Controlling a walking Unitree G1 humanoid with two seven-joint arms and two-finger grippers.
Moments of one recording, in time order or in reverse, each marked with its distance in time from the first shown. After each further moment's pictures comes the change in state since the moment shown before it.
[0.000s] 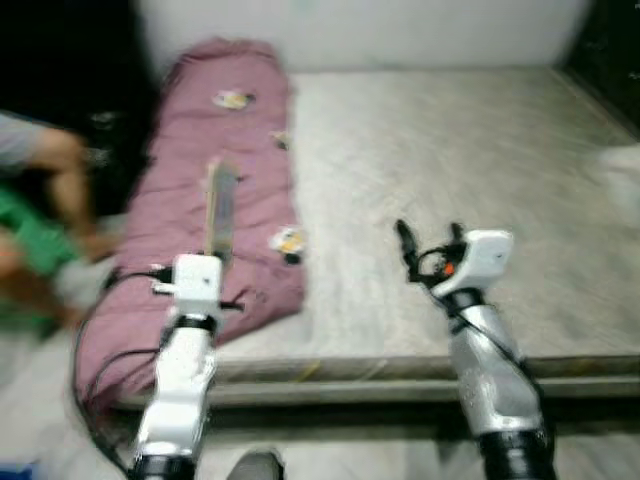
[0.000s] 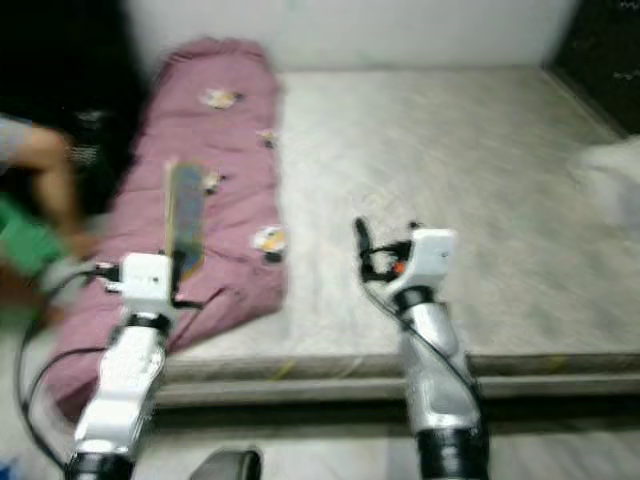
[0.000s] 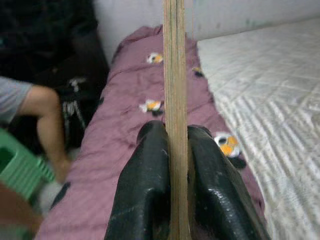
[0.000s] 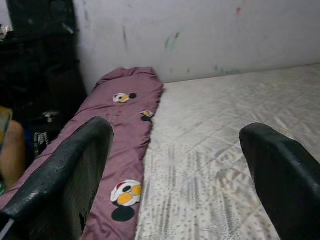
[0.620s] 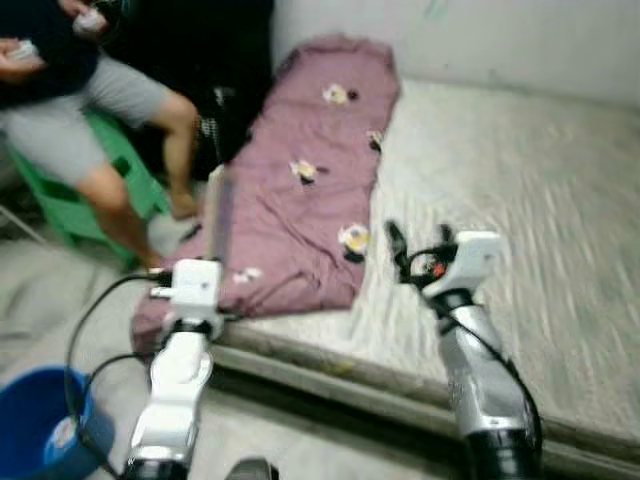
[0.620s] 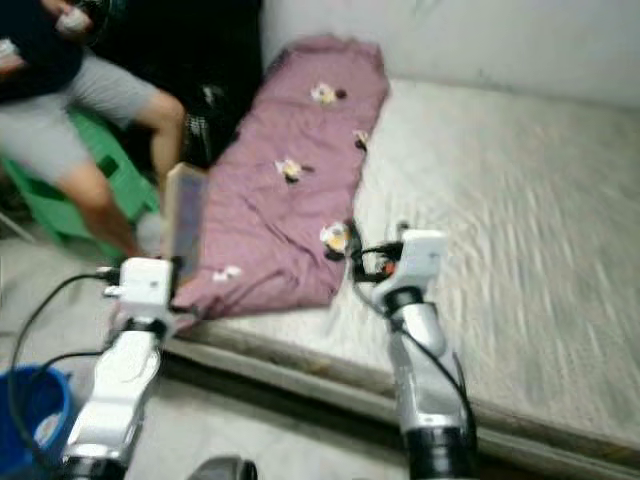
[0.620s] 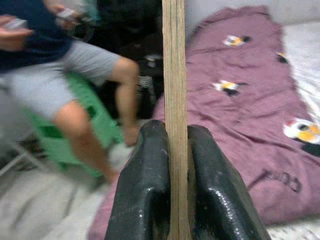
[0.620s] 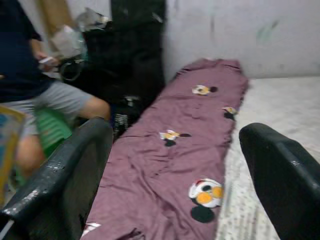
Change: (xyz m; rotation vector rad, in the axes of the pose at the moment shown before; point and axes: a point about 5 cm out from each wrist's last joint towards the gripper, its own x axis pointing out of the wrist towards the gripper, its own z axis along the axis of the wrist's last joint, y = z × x) left arm 0.000 0.006 -0.003 0.015 0.011 0.011; right arm 0.002 0.010 -0.003 0.018 0.006 0.025
